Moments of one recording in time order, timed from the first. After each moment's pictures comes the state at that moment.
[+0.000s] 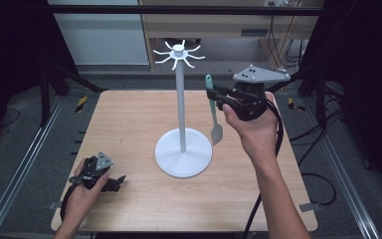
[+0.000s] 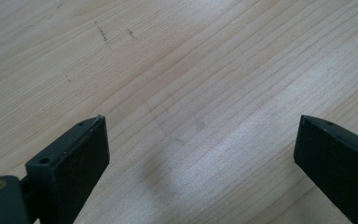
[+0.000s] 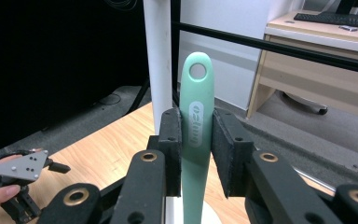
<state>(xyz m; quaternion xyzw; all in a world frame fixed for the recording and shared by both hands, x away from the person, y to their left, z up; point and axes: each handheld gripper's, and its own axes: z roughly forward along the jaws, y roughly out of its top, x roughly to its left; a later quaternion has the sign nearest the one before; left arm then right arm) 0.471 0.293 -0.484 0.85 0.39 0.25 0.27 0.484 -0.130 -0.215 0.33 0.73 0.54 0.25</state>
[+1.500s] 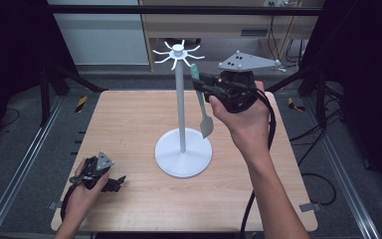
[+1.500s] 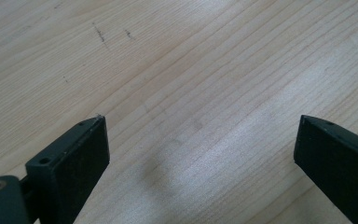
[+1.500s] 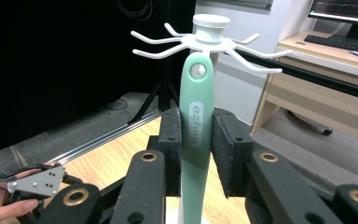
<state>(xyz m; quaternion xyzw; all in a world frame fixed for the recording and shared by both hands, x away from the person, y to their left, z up) 0.471 0.292 -0.484 0.85 0.38 0.25 0.27 0.475 -0.101 -0.181 0.30 0.74 0.55 0.26</state>
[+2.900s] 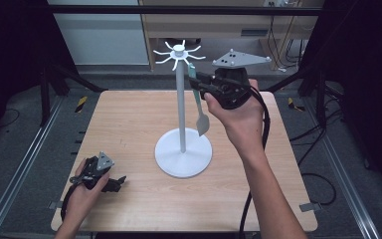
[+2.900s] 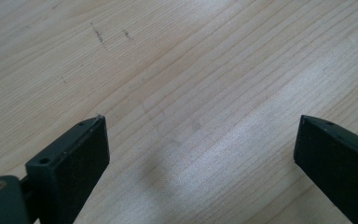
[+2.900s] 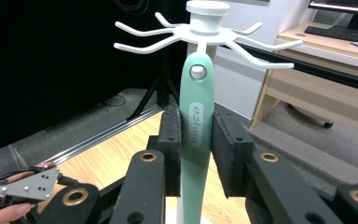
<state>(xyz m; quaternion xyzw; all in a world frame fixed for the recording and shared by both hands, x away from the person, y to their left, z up) 0.471 0.291 -0.484 0.85 0.38 0.25 0.27 0.488 -0.094 -0.187 0.31 0.74 0.54 0.26</state>
